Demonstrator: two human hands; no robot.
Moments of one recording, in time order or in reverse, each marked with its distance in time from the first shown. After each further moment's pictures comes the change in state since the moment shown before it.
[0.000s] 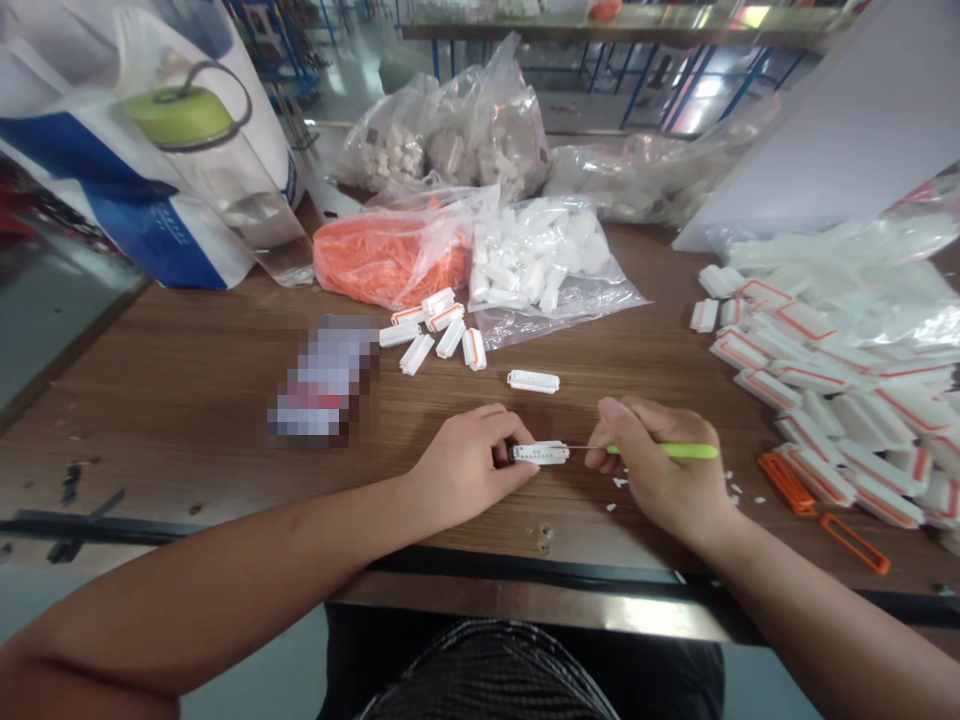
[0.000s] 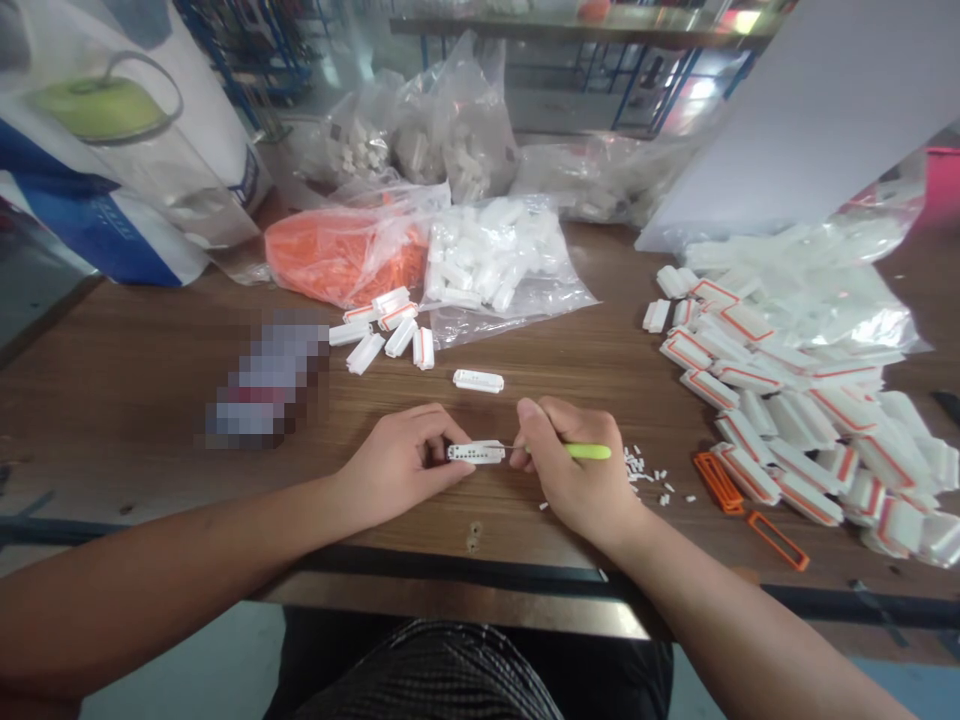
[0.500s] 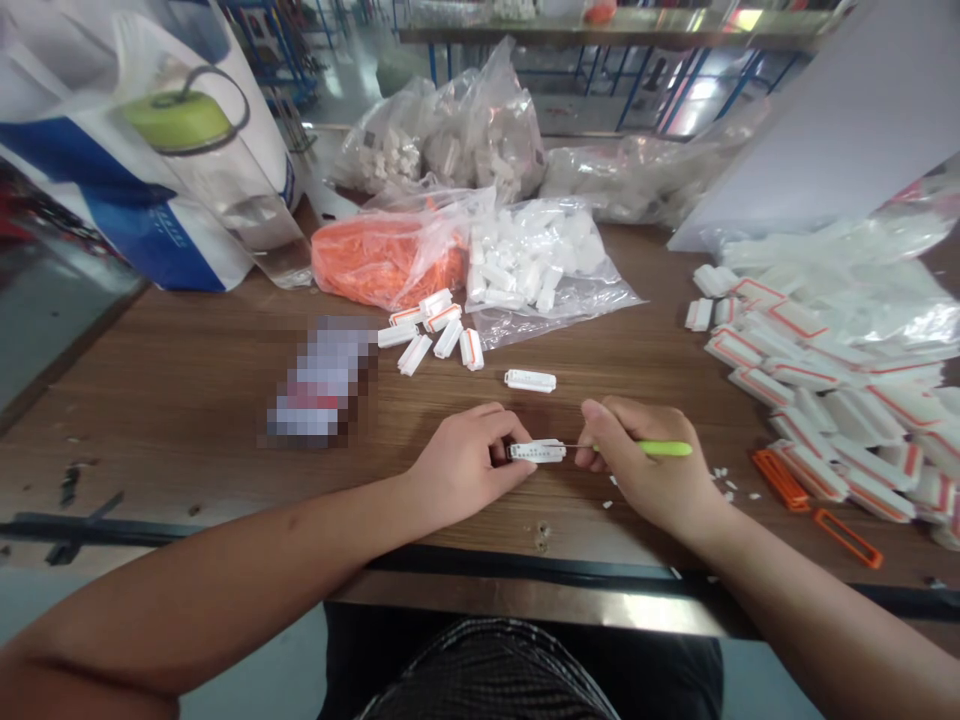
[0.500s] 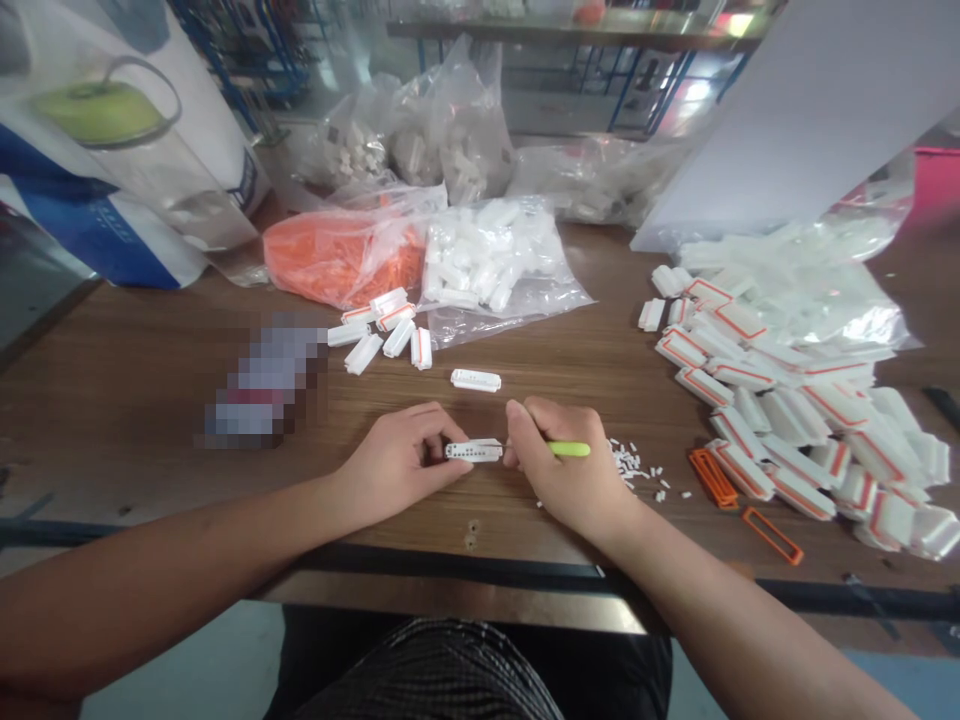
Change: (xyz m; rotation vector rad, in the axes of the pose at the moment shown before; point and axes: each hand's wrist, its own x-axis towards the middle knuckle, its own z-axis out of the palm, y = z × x) left_hand 0.000 0.000 0.000 -0.007 0.006 0.010; right_hand 0.002 0.006 0.001 -0.090 -0.081 -0.004
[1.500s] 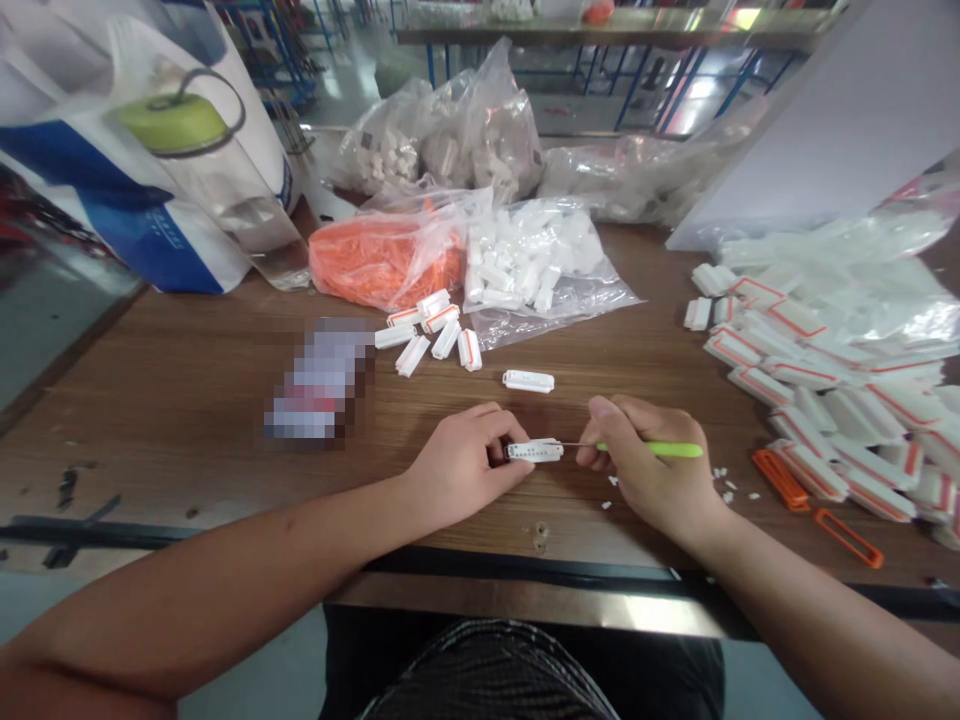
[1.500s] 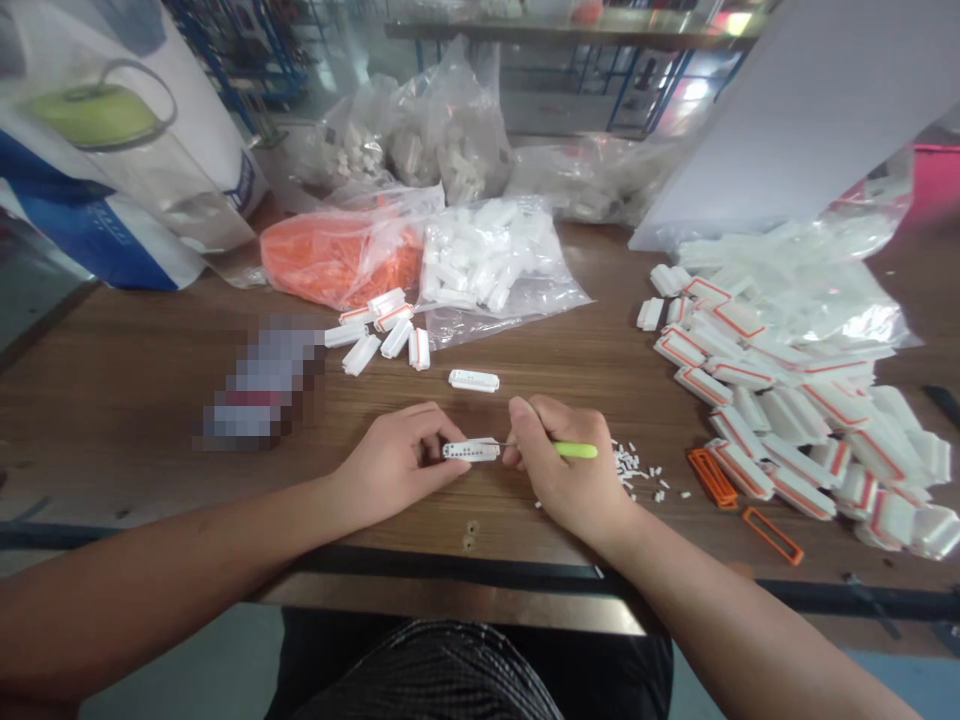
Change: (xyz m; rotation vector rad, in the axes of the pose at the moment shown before) left_hand 0.000 0.001 -0.001 0.008 -0.010 -0.012; right_hand -0.003 0.001 0.002 0.053 0.074 -0.002
